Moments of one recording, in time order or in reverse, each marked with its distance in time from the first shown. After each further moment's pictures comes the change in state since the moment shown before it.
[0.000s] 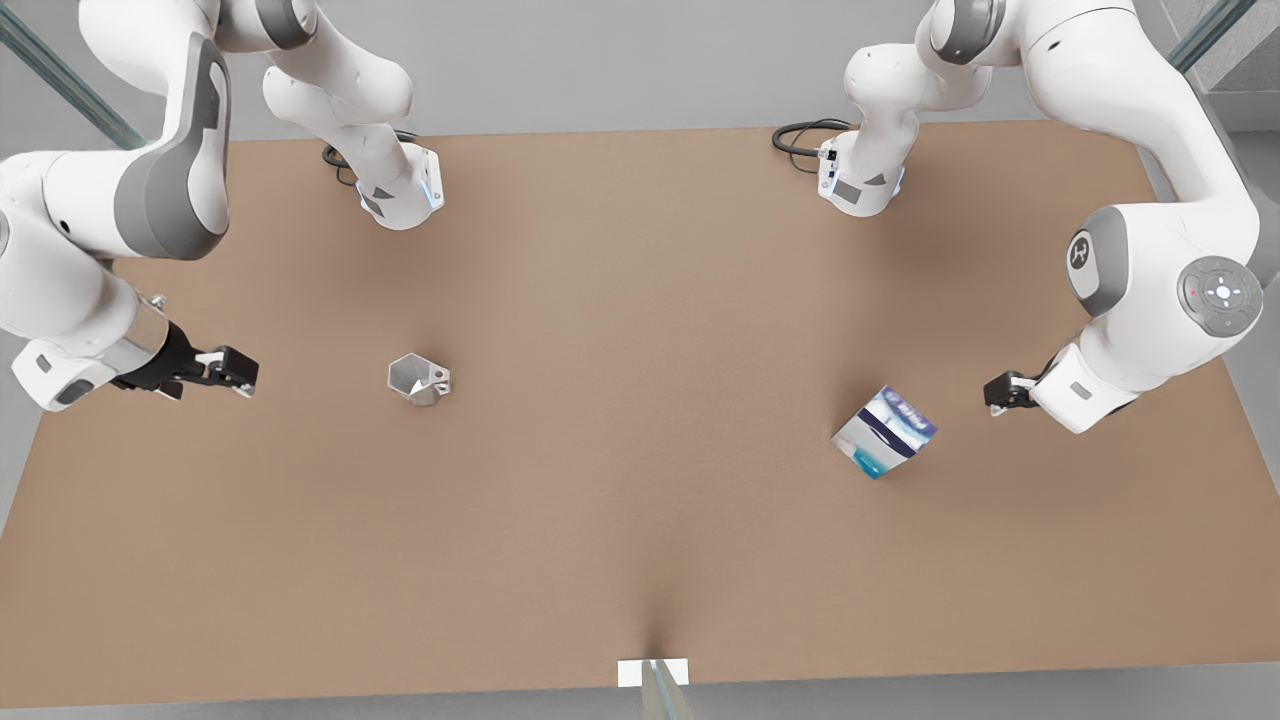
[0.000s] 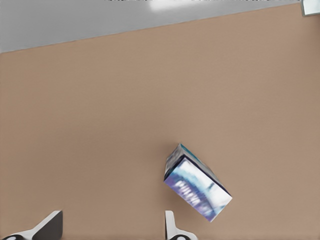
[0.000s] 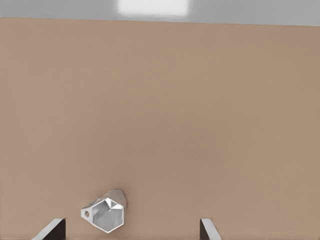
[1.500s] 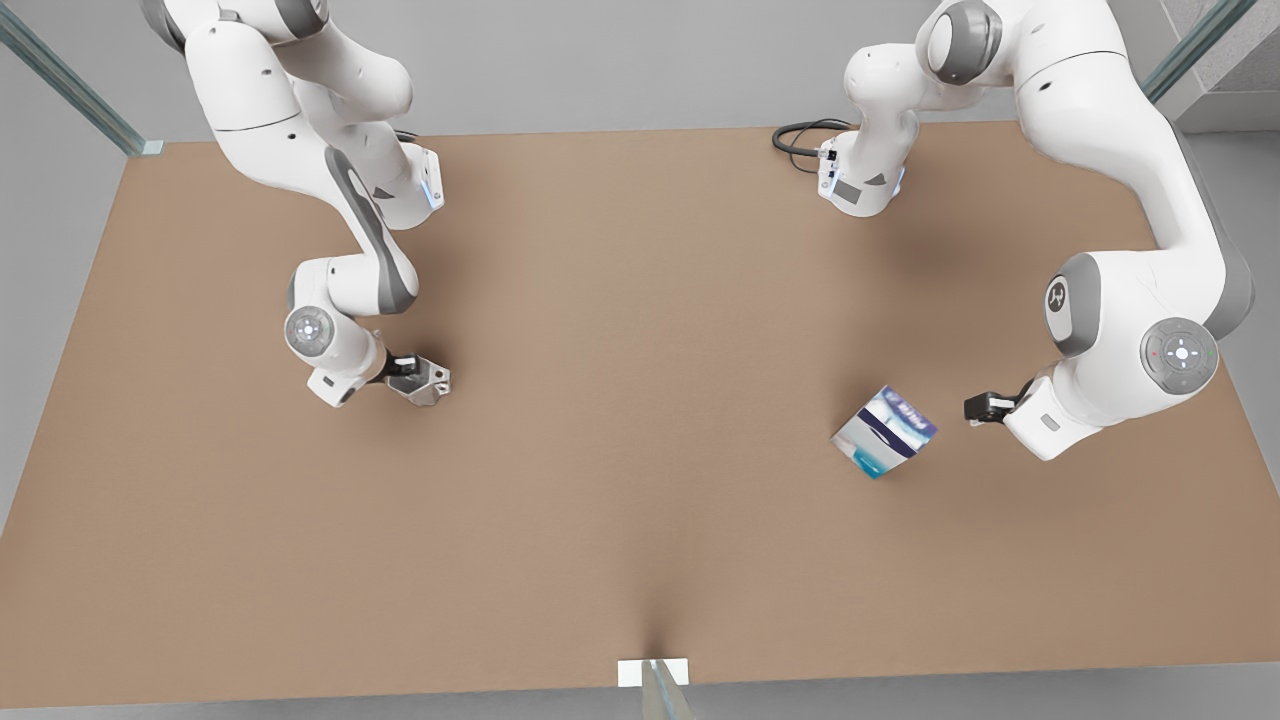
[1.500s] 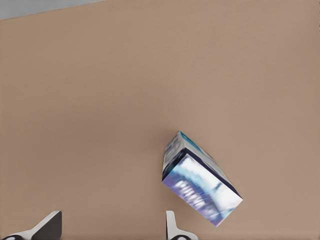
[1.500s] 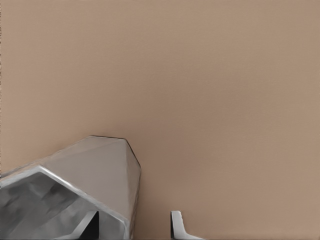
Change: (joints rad) left arm 0.002 0.078 0.003 -0.011 -0.006 -0.012 0.013; right arm 0.094 -0.015 0.035 -1.074 0.039 0.875 0.009
